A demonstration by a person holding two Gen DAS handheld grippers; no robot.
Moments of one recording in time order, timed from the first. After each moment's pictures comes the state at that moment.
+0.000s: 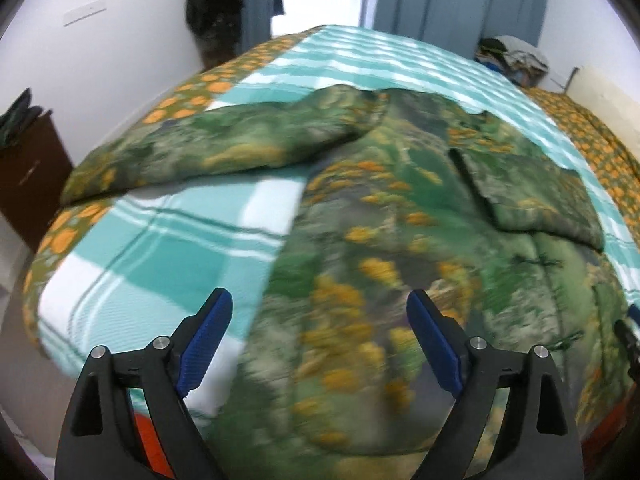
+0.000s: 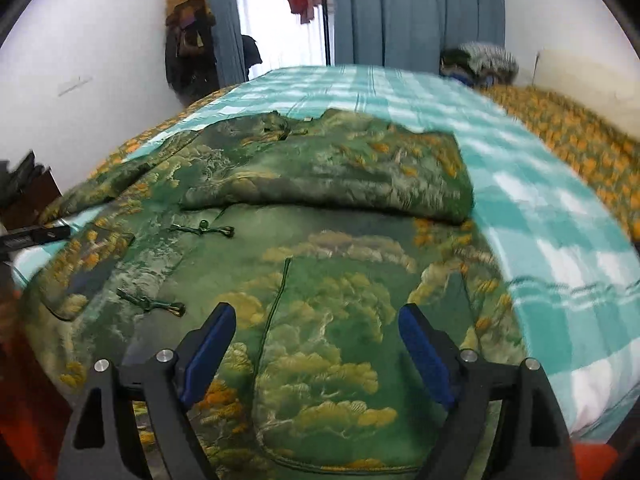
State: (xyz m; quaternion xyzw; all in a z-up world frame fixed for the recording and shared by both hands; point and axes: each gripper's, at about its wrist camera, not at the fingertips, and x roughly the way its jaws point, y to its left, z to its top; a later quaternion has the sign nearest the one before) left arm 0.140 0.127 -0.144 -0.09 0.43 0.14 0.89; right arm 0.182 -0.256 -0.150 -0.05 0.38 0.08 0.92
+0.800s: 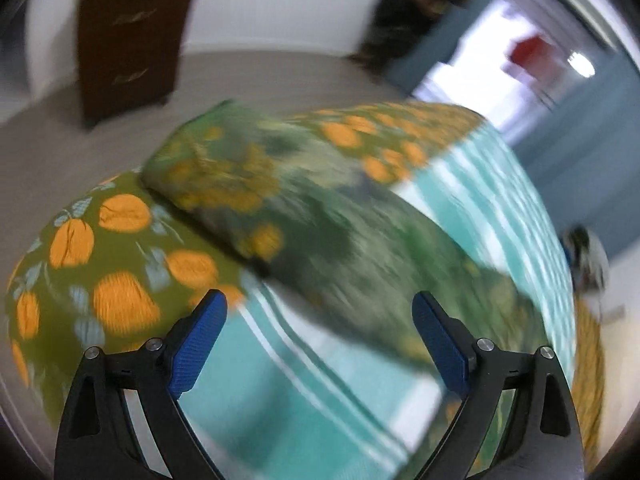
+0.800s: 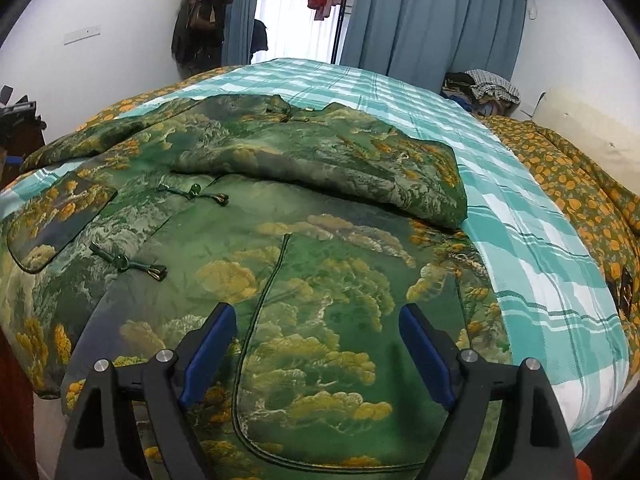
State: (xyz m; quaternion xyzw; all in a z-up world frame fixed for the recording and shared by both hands) left arm 0.172 0.392 -0.163 -0.42 0.34 0.31 0.79; right arm 0.175 -0.240 -0.167 -0.12 0.38 0.07 0.91
